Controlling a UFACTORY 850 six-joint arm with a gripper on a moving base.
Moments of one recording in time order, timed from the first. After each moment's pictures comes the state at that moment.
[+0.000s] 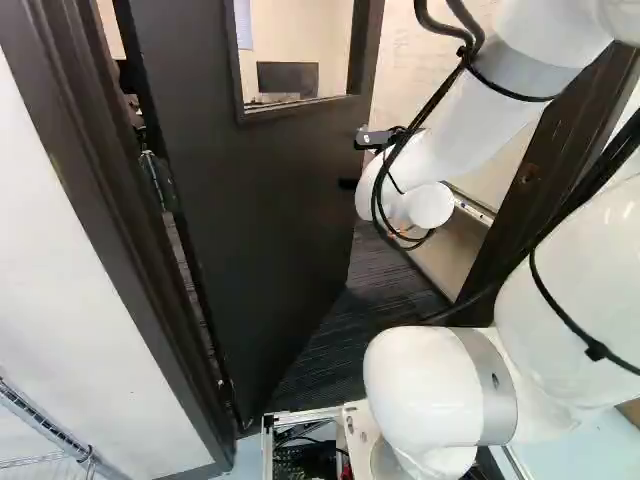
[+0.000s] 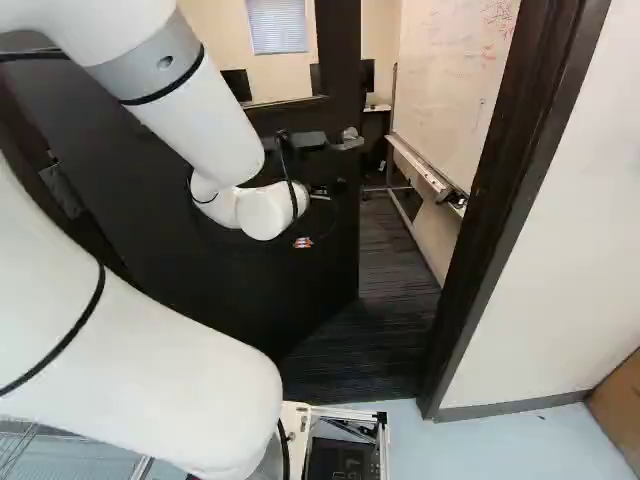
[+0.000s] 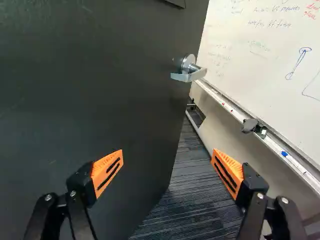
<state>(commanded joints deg) -8.7 13.2 -20.6 -7.6 41.4 0.0</state>
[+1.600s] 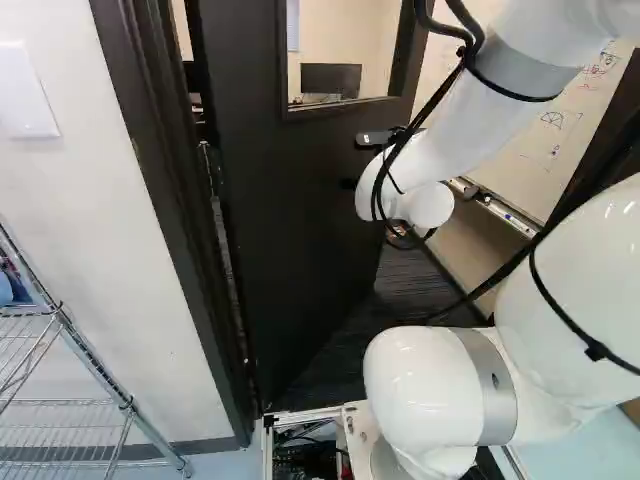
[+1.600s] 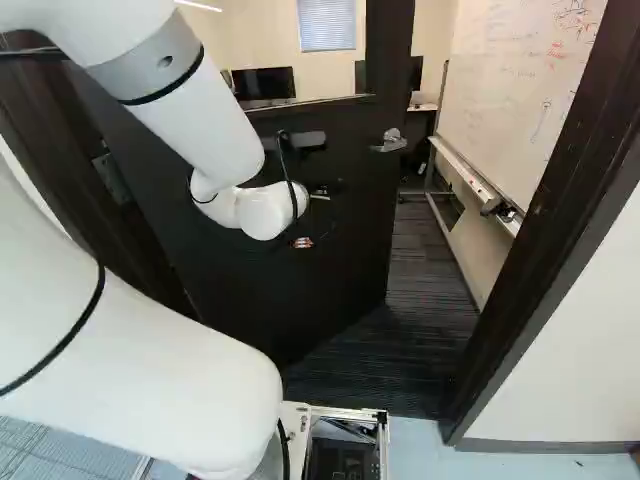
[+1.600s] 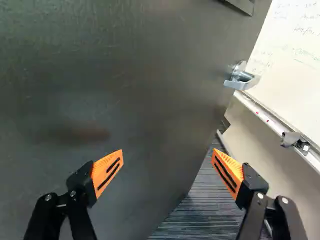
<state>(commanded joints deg) -8.7 13.2 -20.6 -7.6 41.4 0.0</state>
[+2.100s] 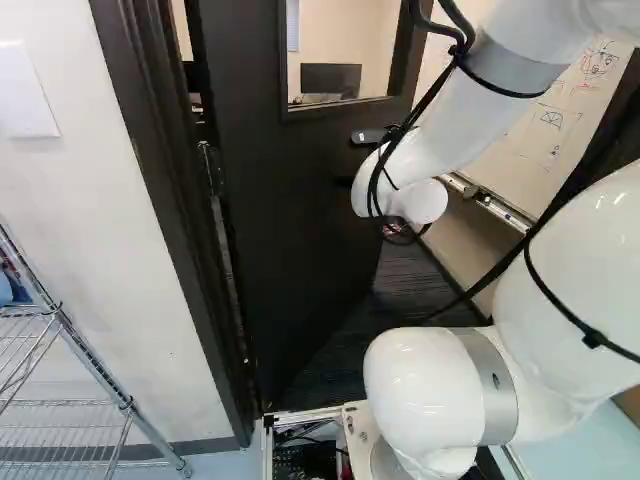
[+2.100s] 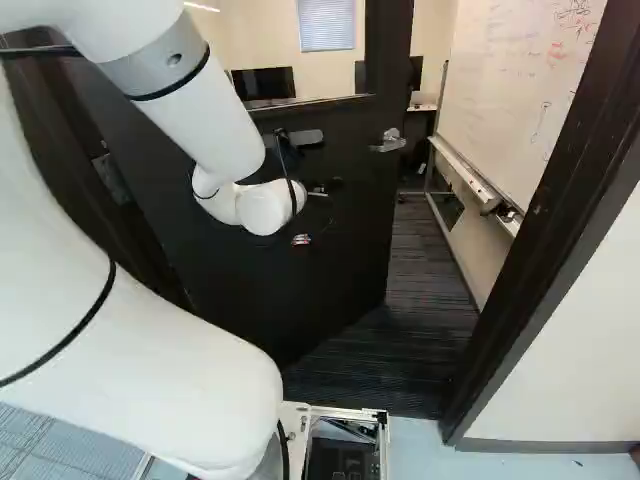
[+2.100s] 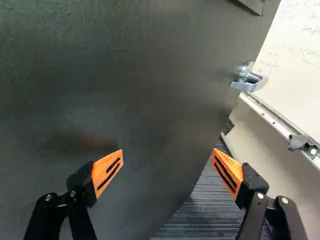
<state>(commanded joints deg) -6.8 10.7 -22.8 -6.9 41.4 0.0</state>
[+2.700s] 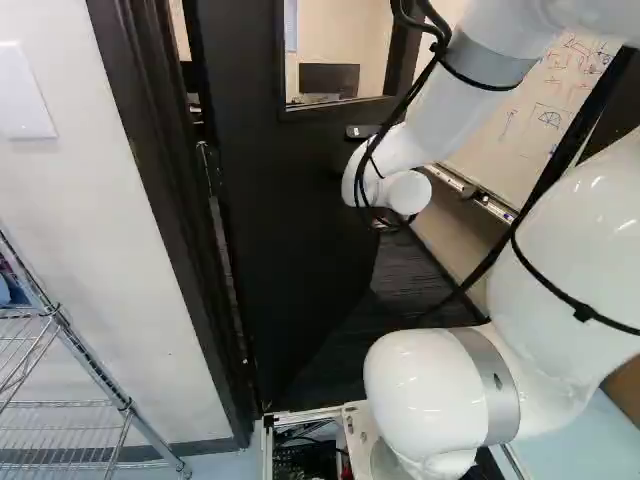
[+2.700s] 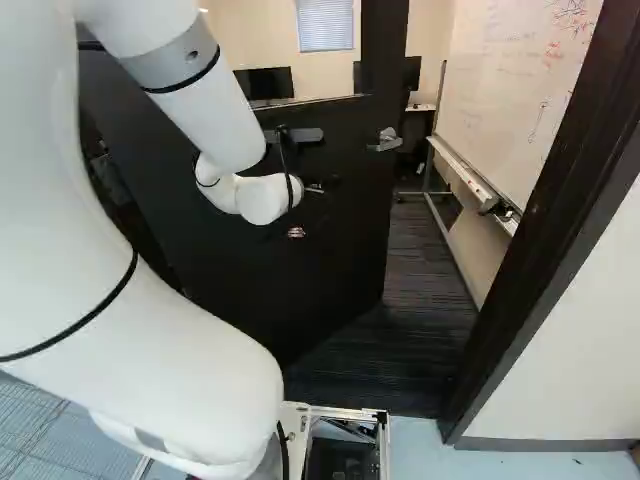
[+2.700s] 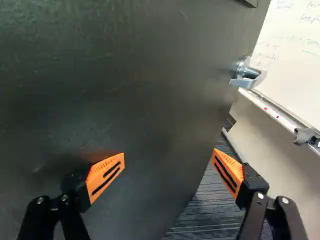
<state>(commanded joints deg) -3.5 6.3 -26.8 0.2 41.4 0.0</state>
